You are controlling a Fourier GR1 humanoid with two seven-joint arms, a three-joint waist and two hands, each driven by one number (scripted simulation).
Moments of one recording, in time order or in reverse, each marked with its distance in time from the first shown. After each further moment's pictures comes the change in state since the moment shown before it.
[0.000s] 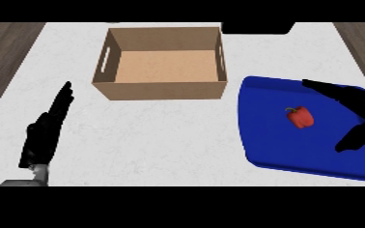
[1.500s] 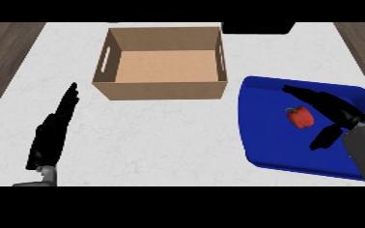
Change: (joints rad) left arm 0.015 -0.139 0.079 -0.056 -0.147 -0.084 0.048; right arm -0.043 0.218 -0.143 0.173 0.292 -0.064 -0.046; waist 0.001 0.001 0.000
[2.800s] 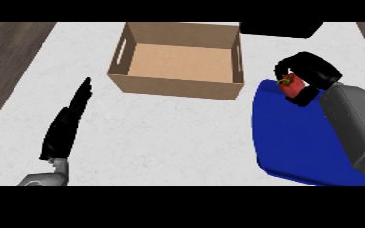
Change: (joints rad) left arm -0.056 -0.051 0.000 0.042 -0.036 -0.062 -0.043; right arm -0.314 0.076 -0.001 0.179 0.197 -0.234 -0.065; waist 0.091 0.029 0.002
